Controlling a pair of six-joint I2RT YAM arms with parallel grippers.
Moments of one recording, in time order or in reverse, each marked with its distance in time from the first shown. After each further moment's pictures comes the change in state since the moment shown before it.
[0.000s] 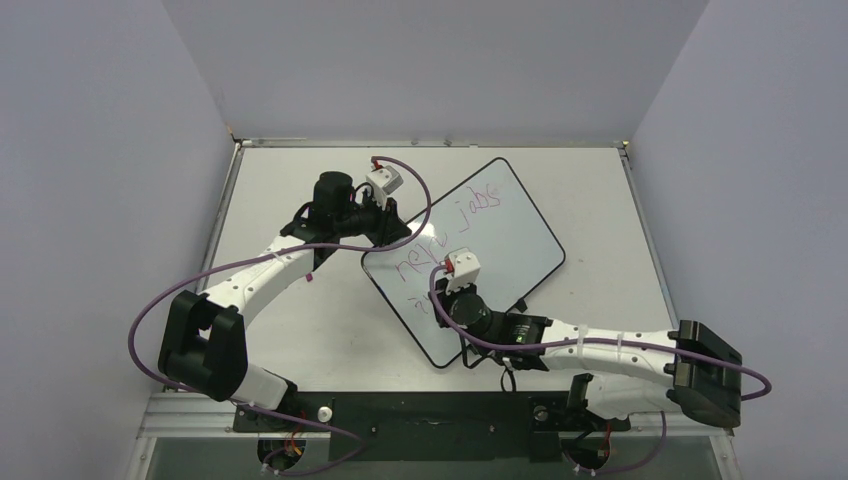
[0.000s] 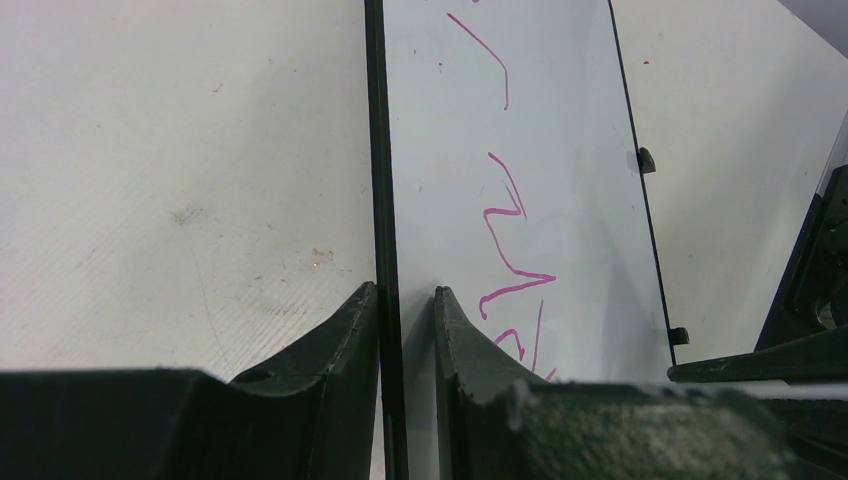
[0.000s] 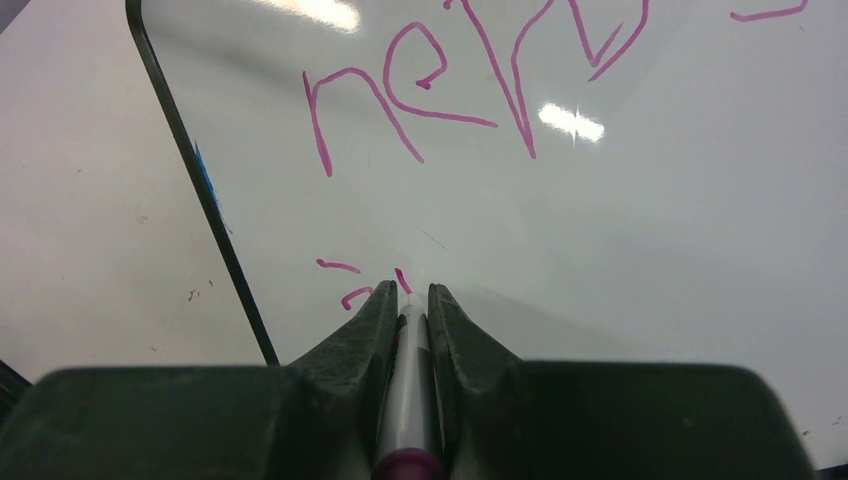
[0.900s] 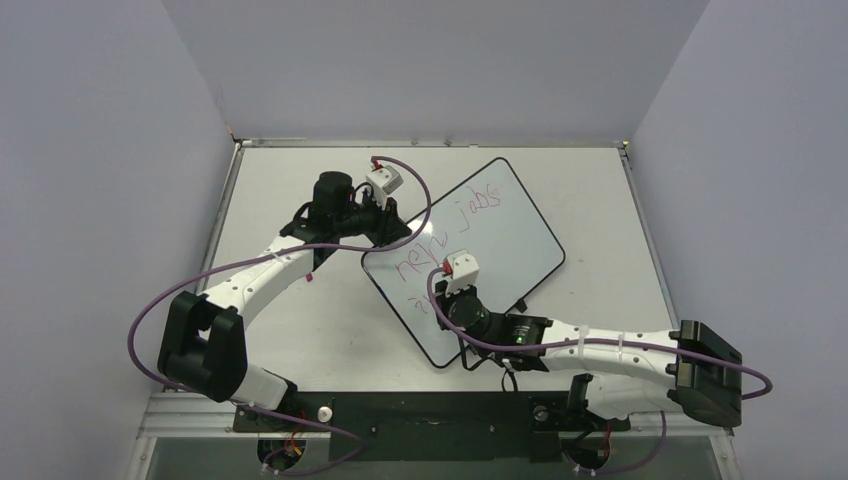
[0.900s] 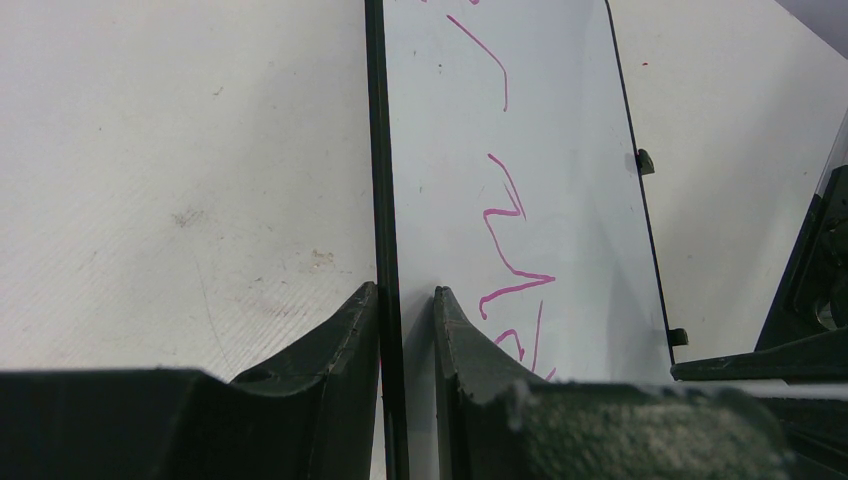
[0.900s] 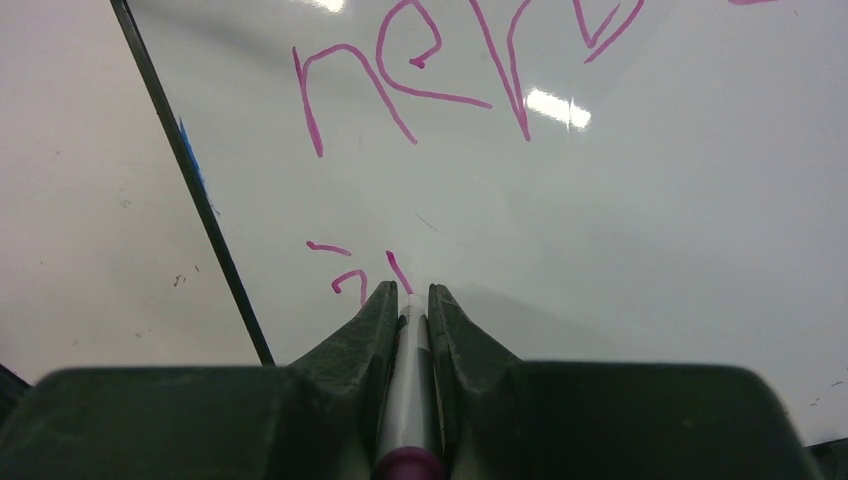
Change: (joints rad) left arm -0.001 -0.004 0.000 0.000 0.000 0.000; right arm 0.018 -0.025 -0.013 -0.049 0.019 0.013
